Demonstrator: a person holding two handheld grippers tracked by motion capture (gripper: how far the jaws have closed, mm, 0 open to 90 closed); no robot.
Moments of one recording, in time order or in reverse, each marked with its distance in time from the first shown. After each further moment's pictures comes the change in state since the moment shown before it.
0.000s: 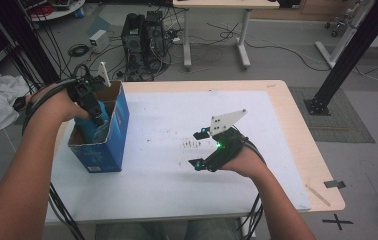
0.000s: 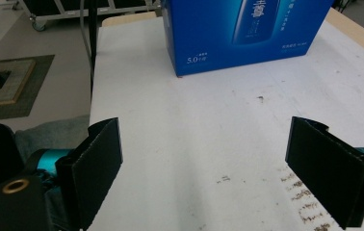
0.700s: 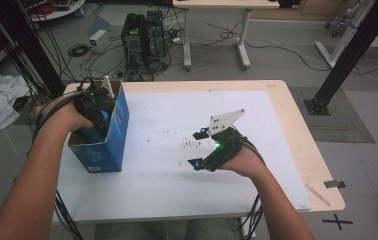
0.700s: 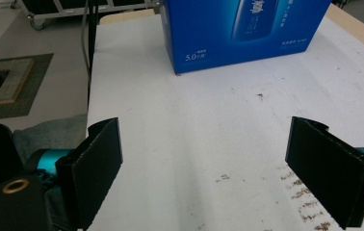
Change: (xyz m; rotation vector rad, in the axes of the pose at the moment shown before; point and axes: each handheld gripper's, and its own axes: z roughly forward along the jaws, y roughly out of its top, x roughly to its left) left arm 0.007 0.002 0.037 -0.008 -0.002 0.024; right arm -0.001 0.000 0.003 0.011 -0.001 0.006
